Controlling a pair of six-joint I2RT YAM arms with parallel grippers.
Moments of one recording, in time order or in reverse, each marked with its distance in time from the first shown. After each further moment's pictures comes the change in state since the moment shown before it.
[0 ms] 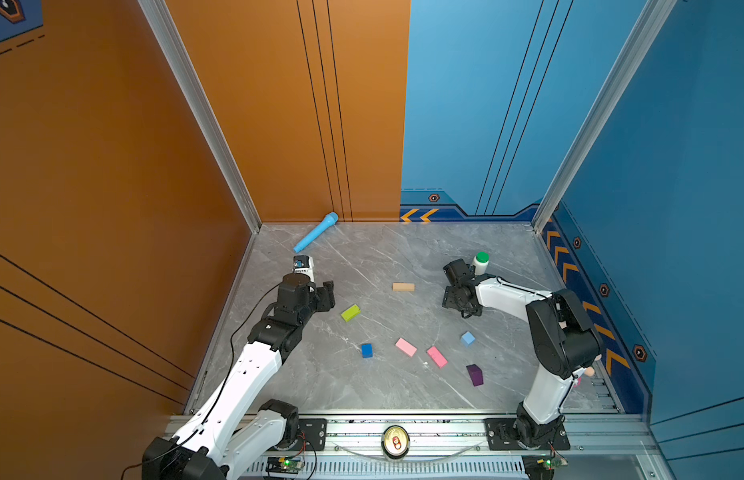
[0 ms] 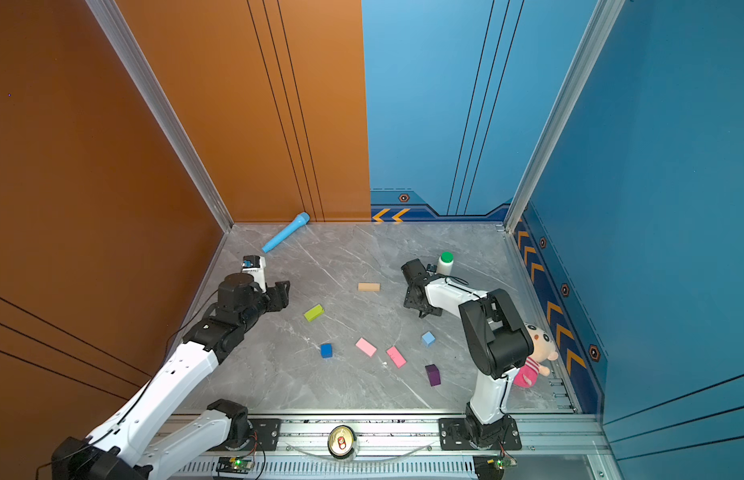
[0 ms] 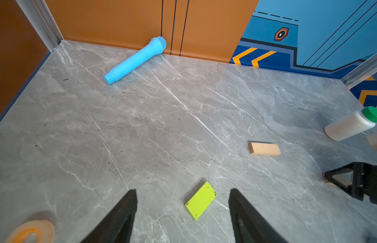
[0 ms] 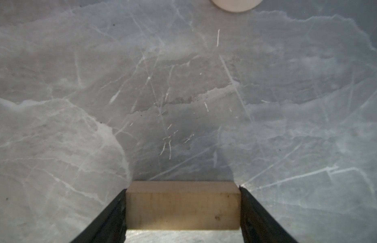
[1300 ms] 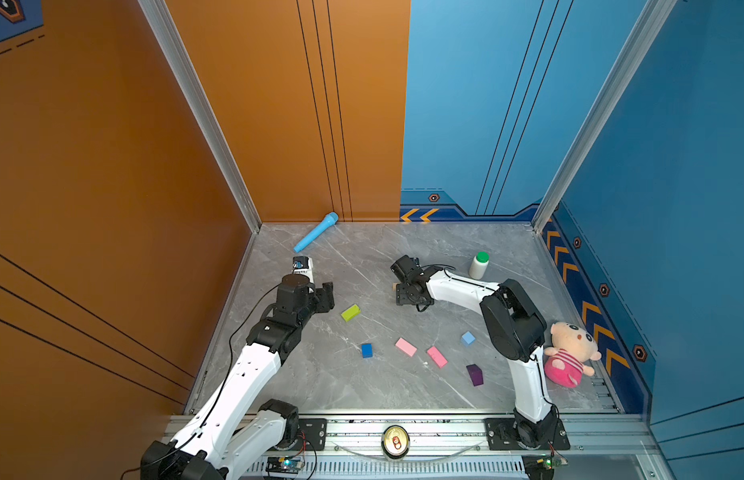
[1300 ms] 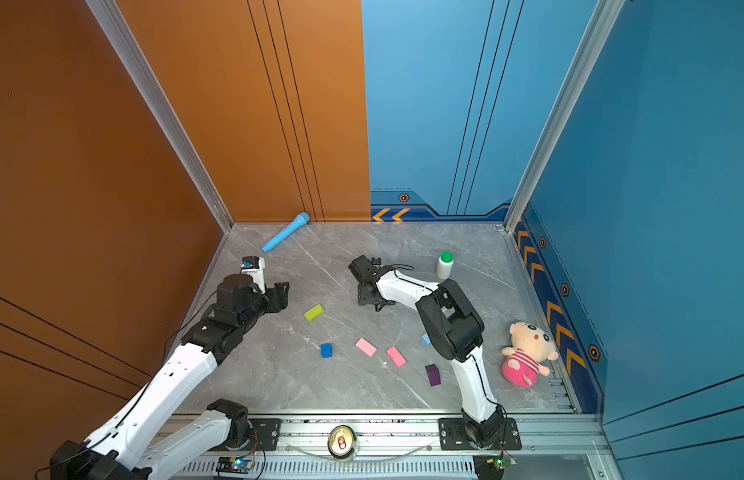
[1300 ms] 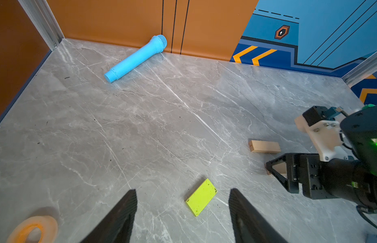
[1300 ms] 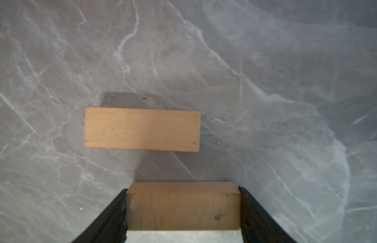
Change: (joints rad) left arm 0.001 -0.015 -0.002 -0.017 0.000 0.001; right arm 0.274 0.301 0.438 -0.102 -0.026 -0.034
